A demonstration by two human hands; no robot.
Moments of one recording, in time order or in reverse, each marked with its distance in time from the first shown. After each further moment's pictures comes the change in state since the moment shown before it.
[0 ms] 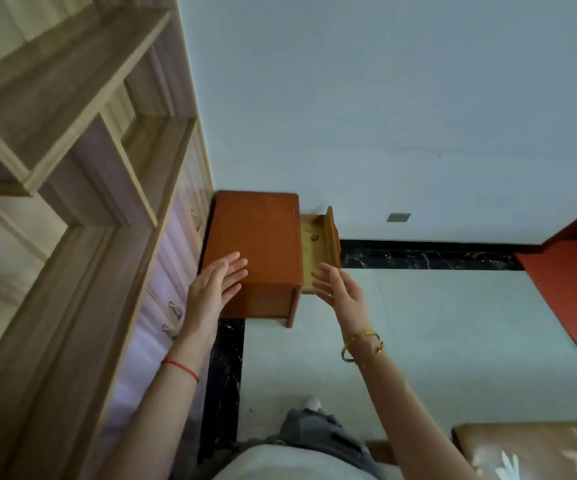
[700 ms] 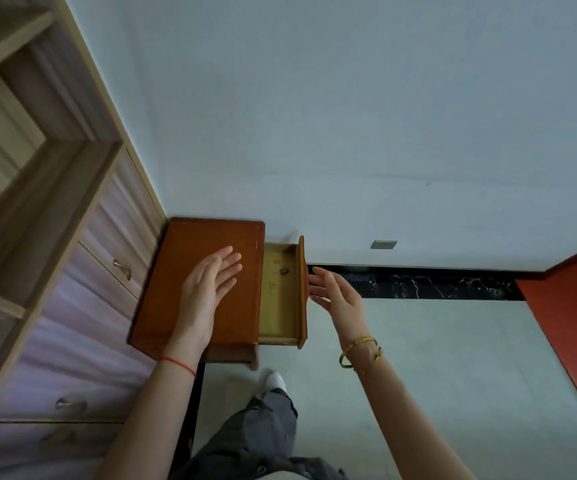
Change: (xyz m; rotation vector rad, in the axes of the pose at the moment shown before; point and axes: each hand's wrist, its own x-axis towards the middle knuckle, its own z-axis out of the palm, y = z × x) left_hand 0.216 0.018 0.223 -0.022 0.036 0.013; right_hand 0.279 -0.048 -0.119 -0.051 -0.052 0.029
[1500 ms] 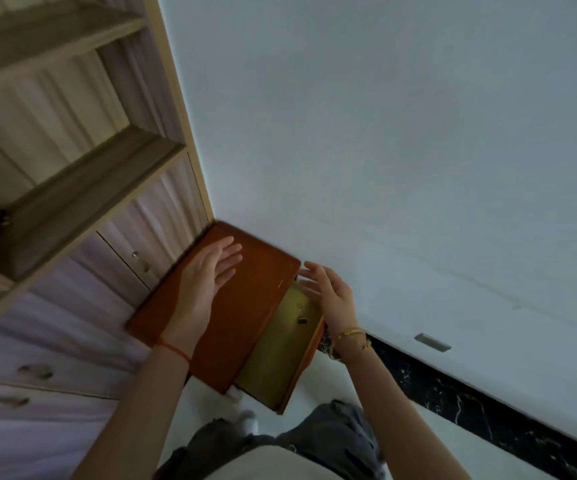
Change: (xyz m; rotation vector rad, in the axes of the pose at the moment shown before) left_hand 0.138 0.037 0.109 -0.057 0.408 0.066; right_hand 0.252 -0.066 0.005 -0.030 -0.454 0.035
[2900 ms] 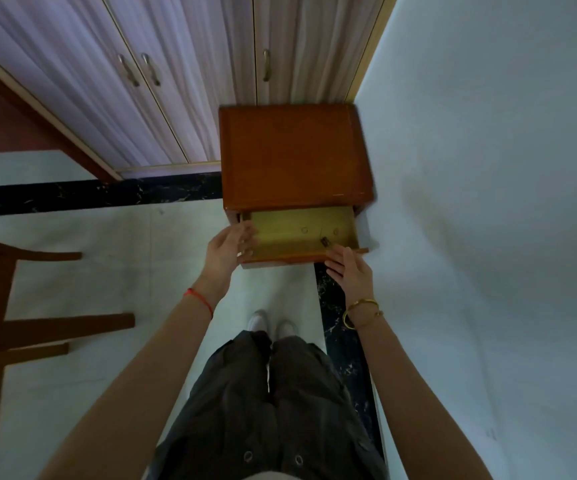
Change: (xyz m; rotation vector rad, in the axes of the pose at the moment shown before) left_hand -0.141 -0.212 0.189 -0.400 0.849 -0.295; right_hand 0.085 0.091 -0.199 -0.406 -0.655 0.382
